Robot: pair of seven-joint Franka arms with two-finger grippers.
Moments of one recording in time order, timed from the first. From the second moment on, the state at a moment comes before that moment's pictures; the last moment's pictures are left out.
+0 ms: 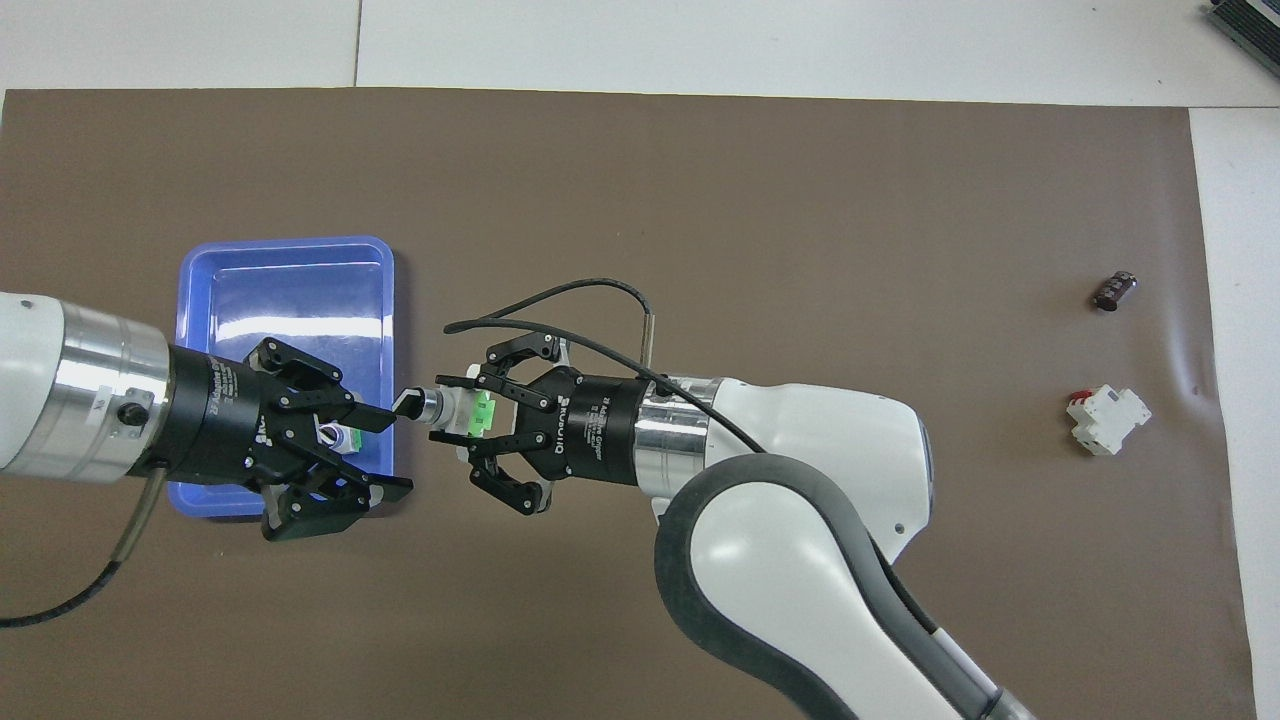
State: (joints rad) left arm -0.10 -0.21 -0.11 -1.88 -0.62 1.60 -2.17; right arm 0.67 0.09 0.03 -1.92 1.55 2.47 1.22
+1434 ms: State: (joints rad) left arm -0.09 -0.23 -0.10 -1.93 -0.72 1.77 -2.13; right arm 0.67 0.09 0.03 -1.92 1.55 2.48 1.22
